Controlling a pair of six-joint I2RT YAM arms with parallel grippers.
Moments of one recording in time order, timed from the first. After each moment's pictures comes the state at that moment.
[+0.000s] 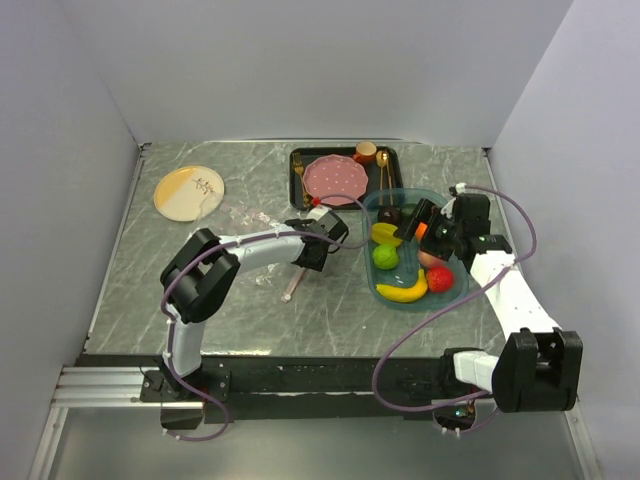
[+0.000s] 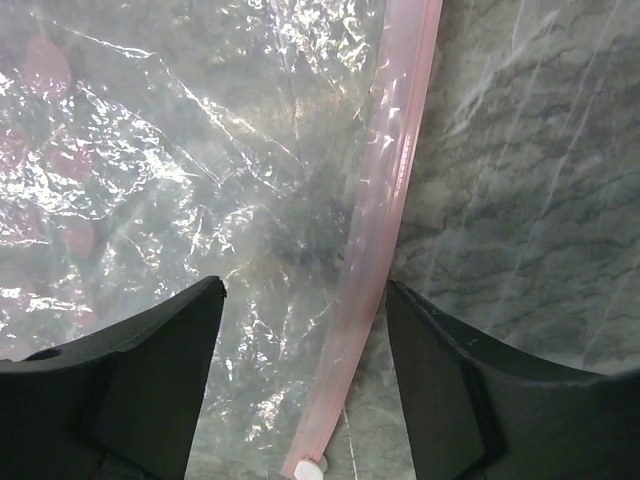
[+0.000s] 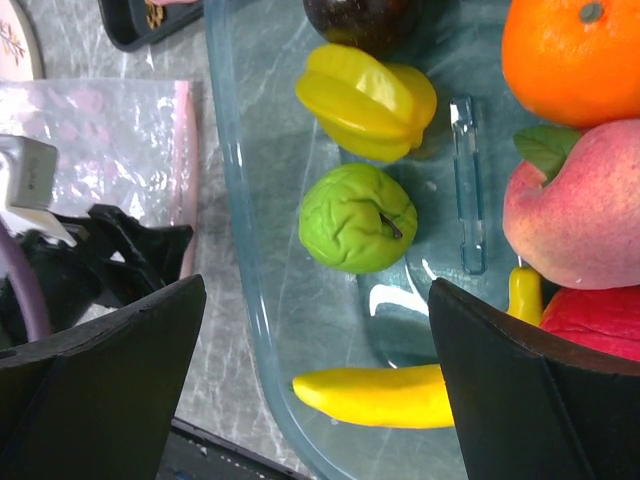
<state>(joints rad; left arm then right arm) -0.84 1.97 1.37 -0.61 -0.54 -0.50 0.00 1.18 0.84 -0.42 -0.35 0.51</state>
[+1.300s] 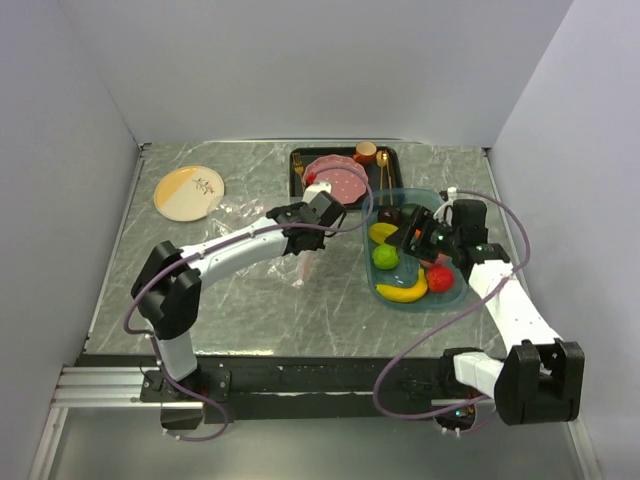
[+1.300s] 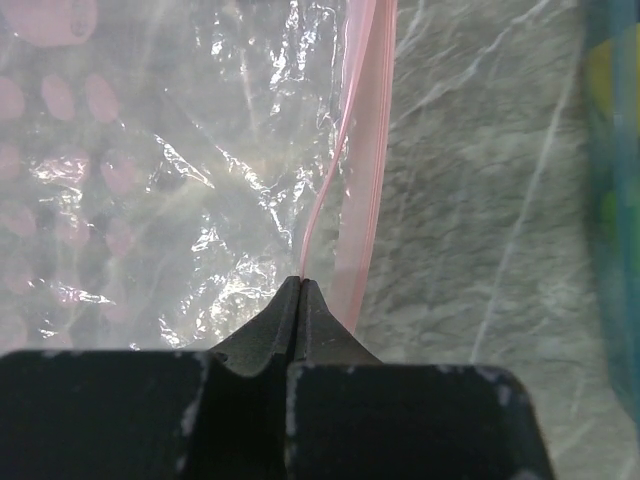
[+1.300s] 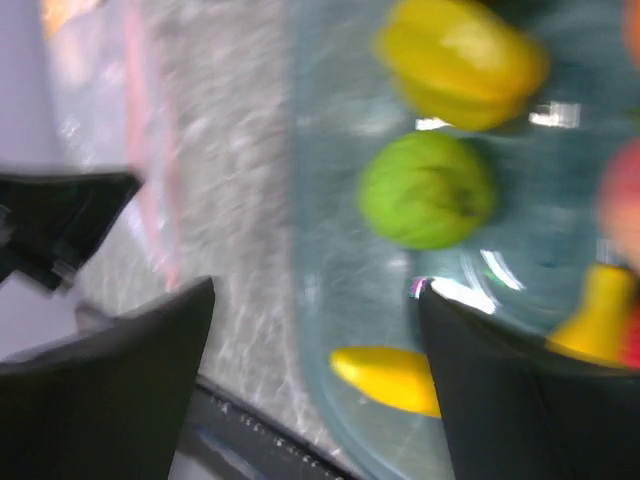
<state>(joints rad) -0.85 1.78 1.43 -0.62 -0.49 -0.55 0.03 1.13 0.77 -0.37 -0.51 0.53</state>
